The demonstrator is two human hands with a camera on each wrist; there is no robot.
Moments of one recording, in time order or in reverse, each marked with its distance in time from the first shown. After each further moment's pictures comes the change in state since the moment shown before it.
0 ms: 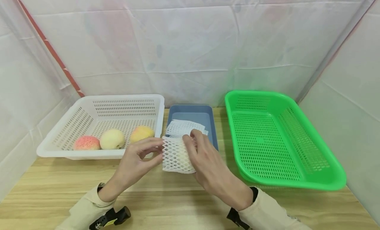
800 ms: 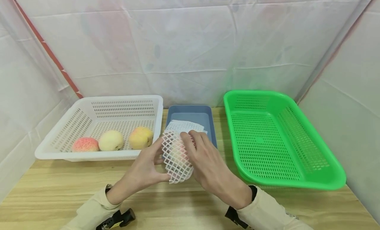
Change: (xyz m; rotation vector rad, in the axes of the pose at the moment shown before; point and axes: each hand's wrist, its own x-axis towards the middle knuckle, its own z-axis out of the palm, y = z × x) left_hand 0.003 -0.001 0.018 -0.031 -0.203 -0.174; right_hand 0.004 0.000 -0.004 -0.010 -0.020 0.013
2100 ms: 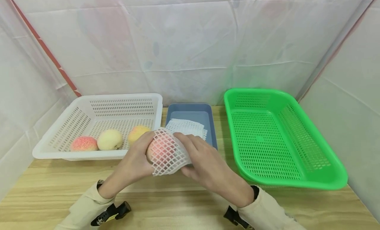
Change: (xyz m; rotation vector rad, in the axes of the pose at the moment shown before) left_hand 0.002 -0.006 -0.021 0.301 0.137 0.088; right_hand -0.001 0.004 0.001 0.229 -0.021 -0.004
